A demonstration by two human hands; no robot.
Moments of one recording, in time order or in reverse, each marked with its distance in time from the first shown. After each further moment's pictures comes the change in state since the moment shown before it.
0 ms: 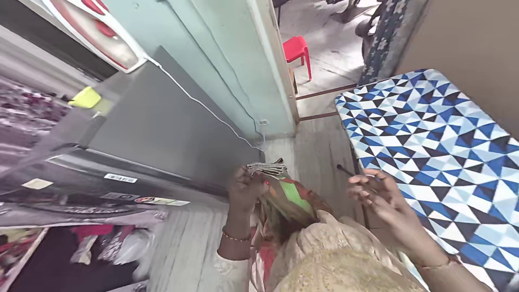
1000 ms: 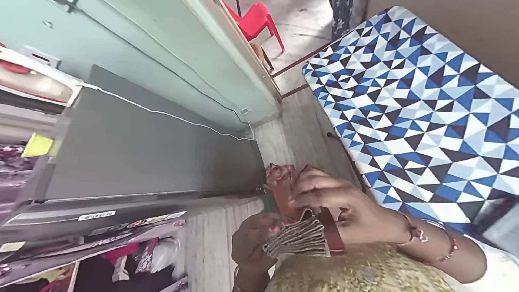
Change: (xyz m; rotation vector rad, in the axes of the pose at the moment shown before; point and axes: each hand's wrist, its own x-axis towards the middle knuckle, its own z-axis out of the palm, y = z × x) left_hand -0.079 0.019 0.073 0.343 -0.323 0.482; right_hand 0.002 -0.037 0.008 -0.116 -0.407 -0.583
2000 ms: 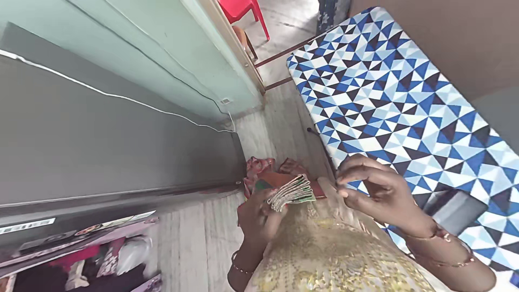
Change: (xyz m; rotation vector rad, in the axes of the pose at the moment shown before) left_hand -0.020 -0.038 0.047 -0.023 0.021 -0.285; right_hand -0.067 0.002 -0.069 -0.220 0.229 0.243
